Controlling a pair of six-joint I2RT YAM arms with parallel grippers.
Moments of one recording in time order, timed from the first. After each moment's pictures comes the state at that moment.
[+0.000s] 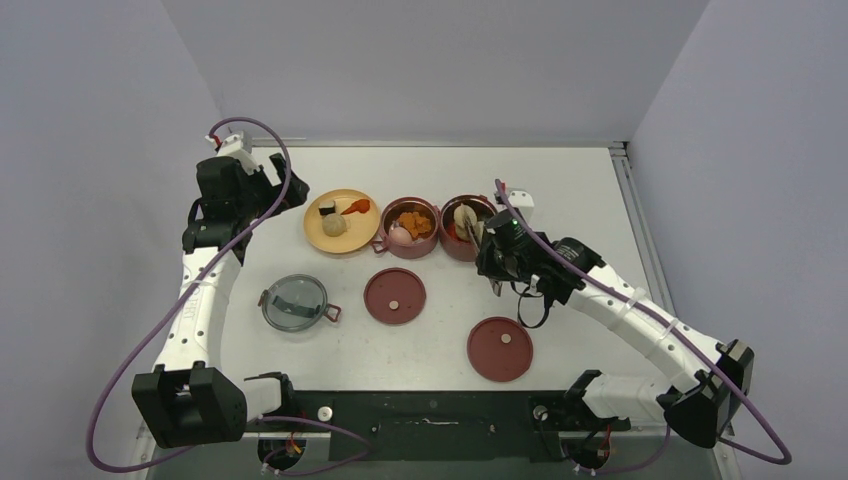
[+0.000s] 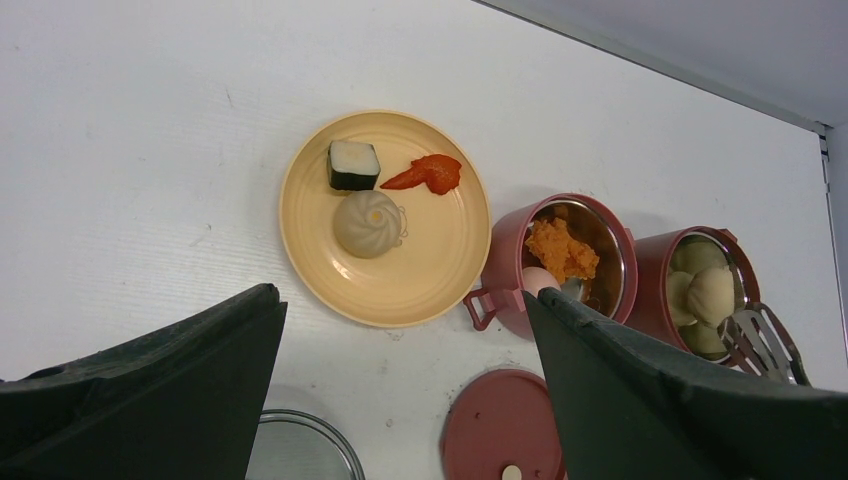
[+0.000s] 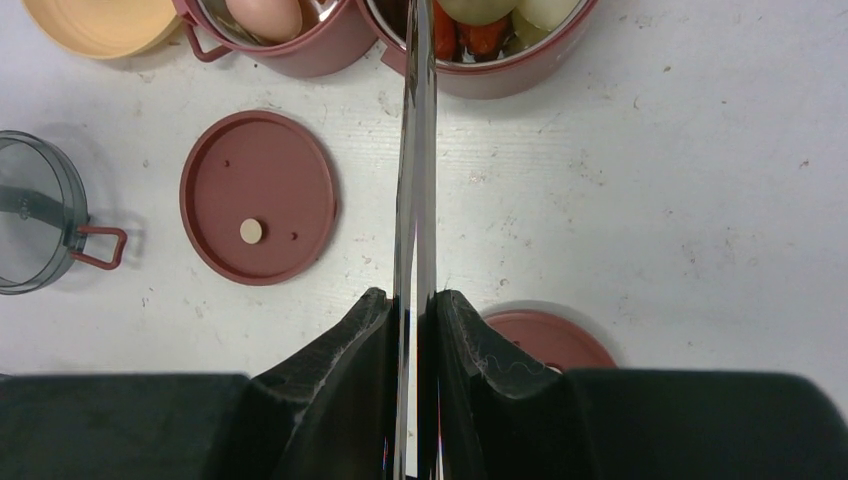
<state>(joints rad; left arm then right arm) 0.07 1.22 1.15 -0.40 0.19 -0.36 0.77 1.19 1.15 -0.77 0.29 0.64</state>
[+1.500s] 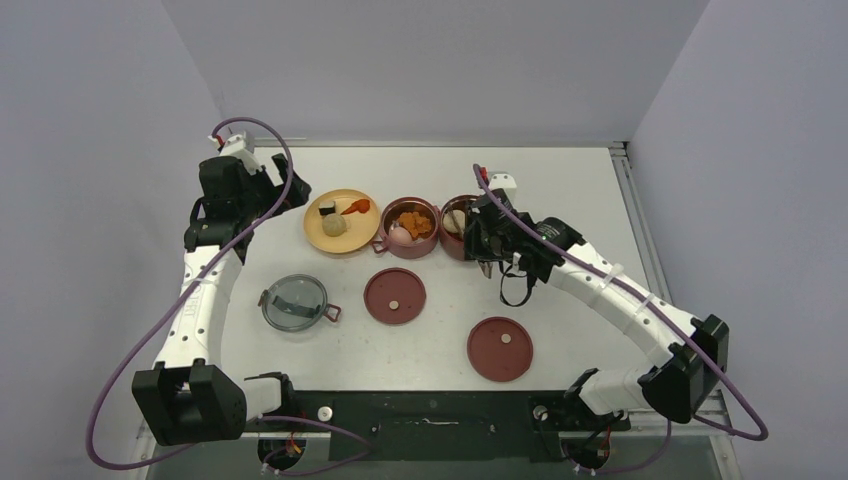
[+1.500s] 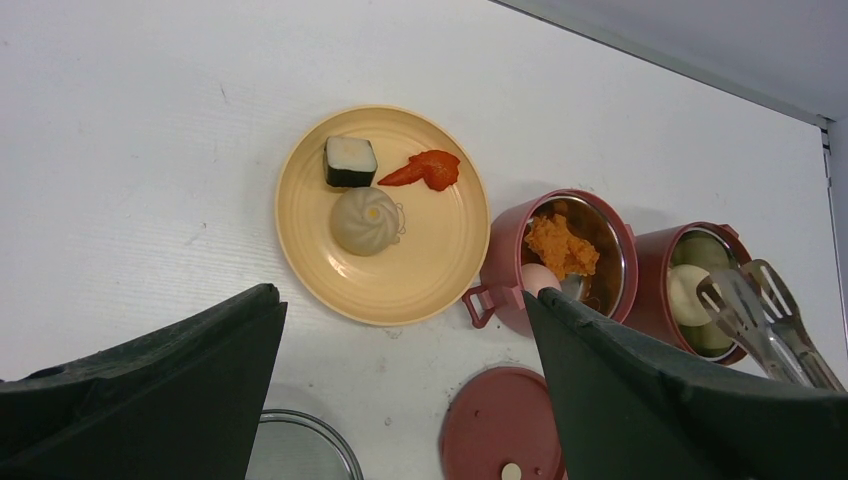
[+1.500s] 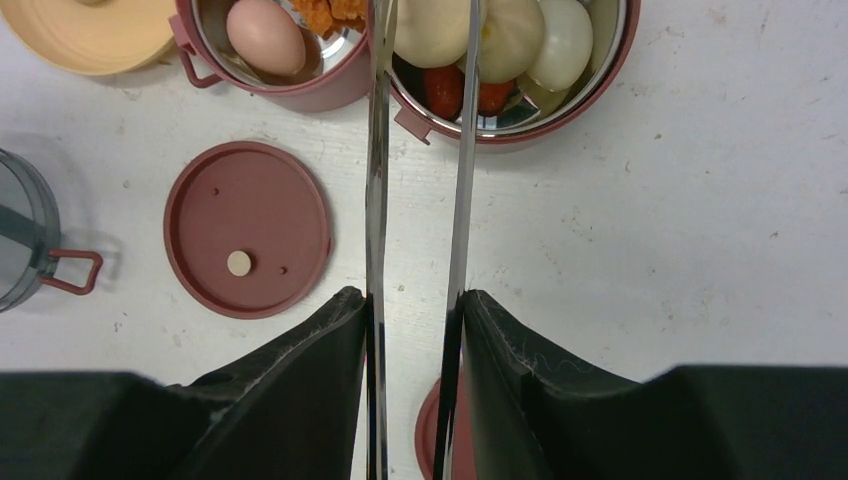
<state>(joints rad) 0.06 1.23 1.15 -0.40 0.19 -0.36 0.74 1.32 1.28 -0.77 0.30 0.53</state>
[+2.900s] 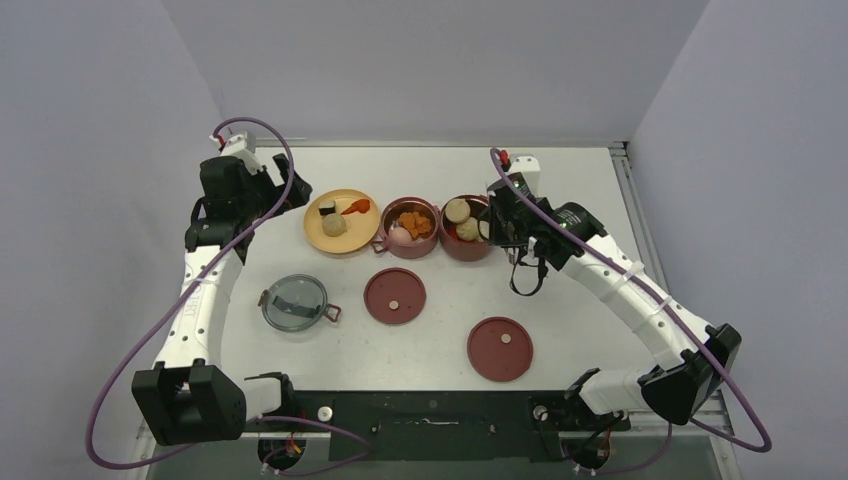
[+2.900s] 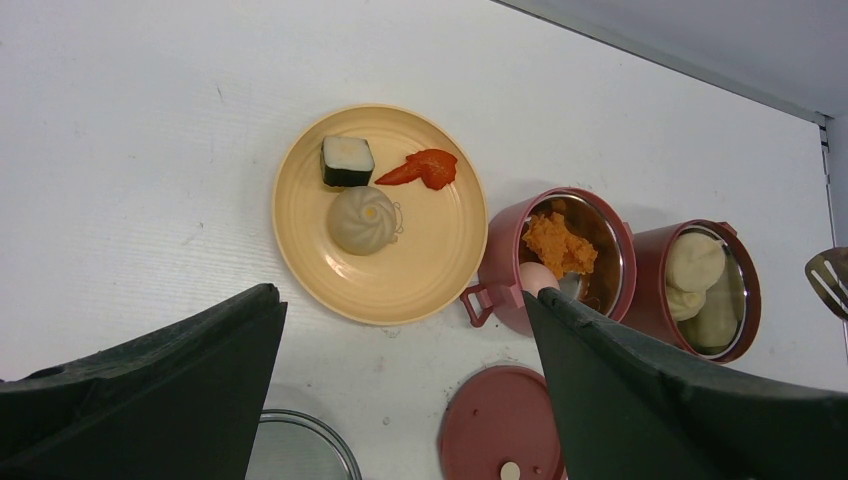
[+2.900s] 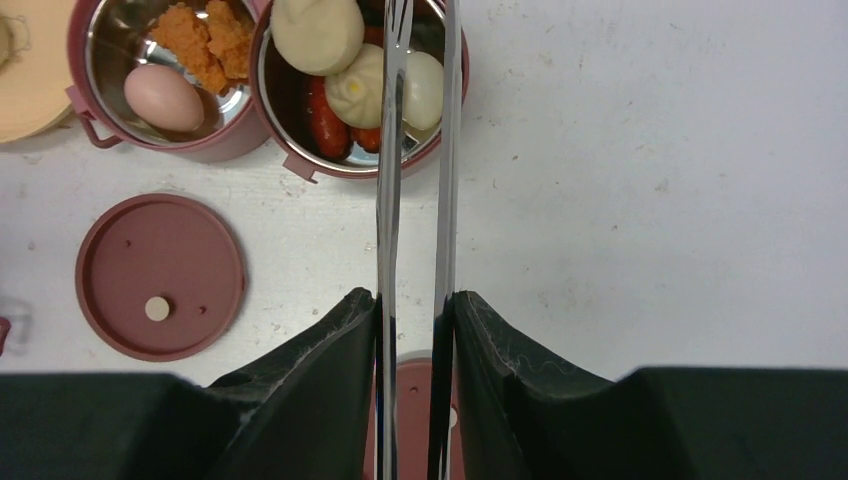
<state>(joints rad) 0.06 1.23 1.15 -0.40 0.19 -0.36 0.68 1.34 1.41 -0.94 0.44 0.47</state>
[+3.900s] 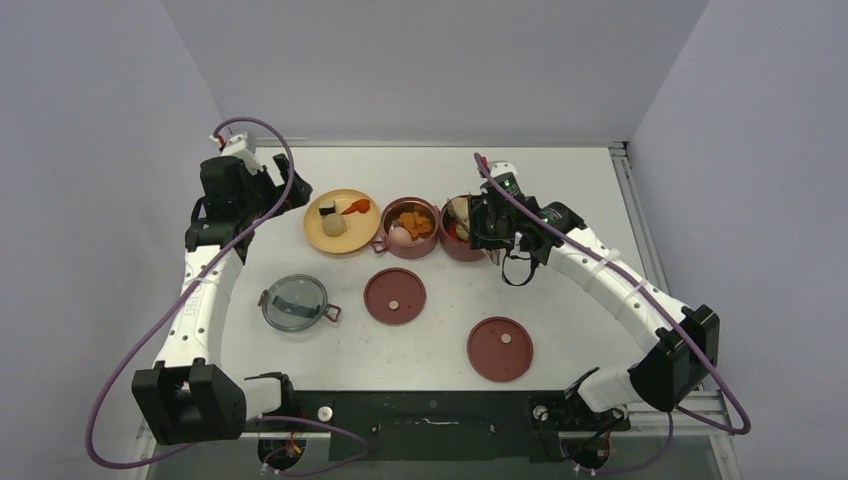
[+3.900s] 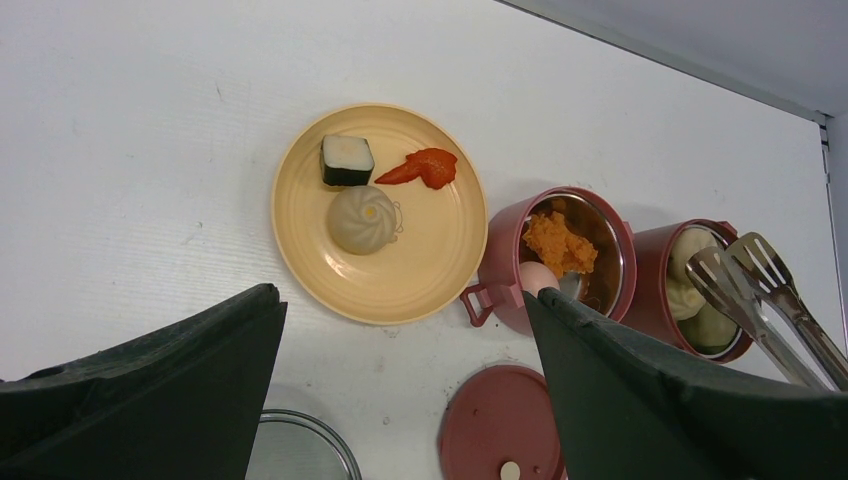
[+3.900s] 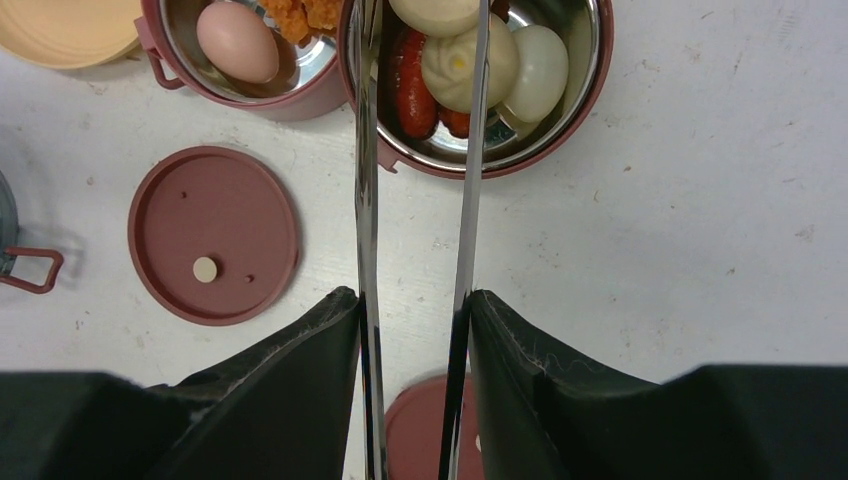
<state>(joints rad) 0.06 1.23 1.15 -0.40 0.19 -0.36 0.63 1.40 1.32 -0.76 0.17 0.40</state>
